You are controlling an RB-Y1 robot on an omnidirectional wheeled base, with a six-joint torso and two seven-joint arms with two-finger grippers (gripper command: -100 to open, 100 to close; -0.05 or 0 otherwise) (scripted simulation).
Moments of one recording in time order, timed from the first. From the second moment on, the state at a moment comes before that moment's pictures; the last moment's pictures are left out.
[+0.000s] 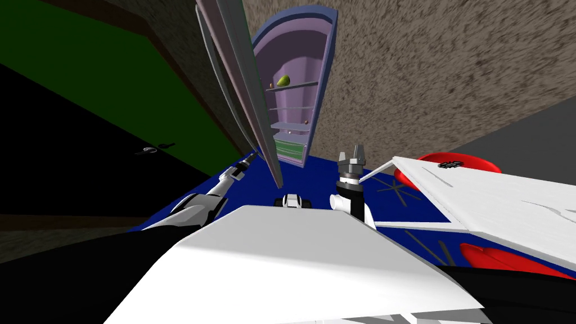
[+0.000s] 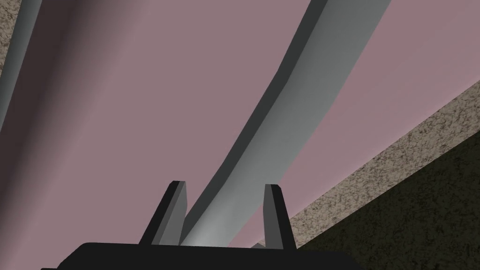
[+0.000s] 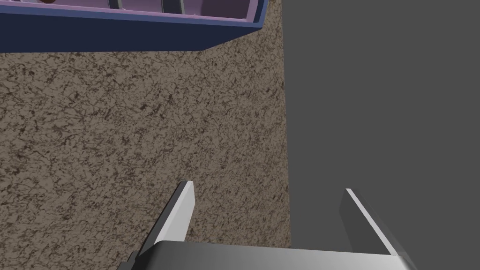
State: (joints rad) left arm -0.36 0.73 -0.12 -0.87 -0.32 -0.70 0.11; right arm 0.50 0.04 -0.04 -2.29 0.09 -0.41 -0.10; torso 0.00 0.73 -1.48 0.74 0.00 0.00
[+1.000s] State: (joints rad) left arm -0.46 0.64 -0.19 -0.78 -0.32 -0.69 0.07; right arm 0.50 0.04 -0.04 -2.29 0.09 -0.41 -0.10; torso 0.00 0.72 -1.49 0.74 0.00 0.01
